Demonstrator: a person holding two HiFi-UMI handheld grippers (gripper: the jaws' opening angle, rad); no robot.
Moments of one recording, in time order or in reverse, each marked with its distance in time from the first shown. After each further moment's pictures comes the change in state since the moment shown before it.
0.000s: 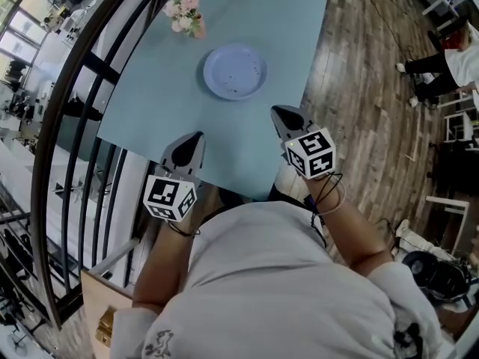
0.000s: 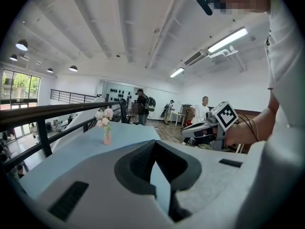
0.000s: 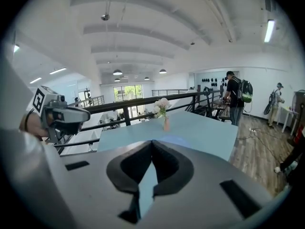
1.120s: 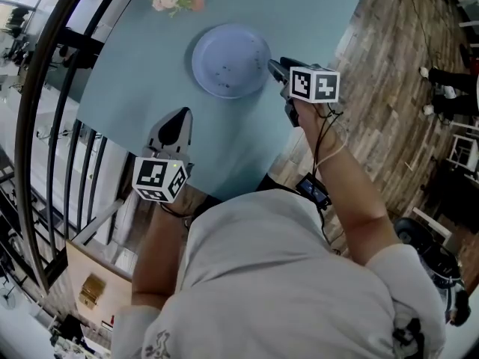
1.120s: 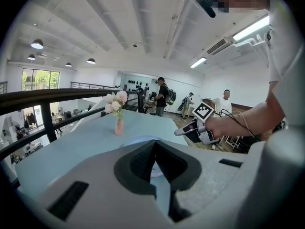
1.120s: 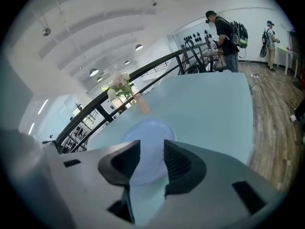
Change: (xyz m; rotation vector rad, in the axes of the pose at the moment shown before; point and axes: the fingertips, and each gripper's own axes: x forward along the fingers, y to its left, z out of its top) left arm 0.124 0.068 -0.038 -0.108 0.101 0.213; right arm 0.192 -0.174 -0.053 0.412 0.292 0.094
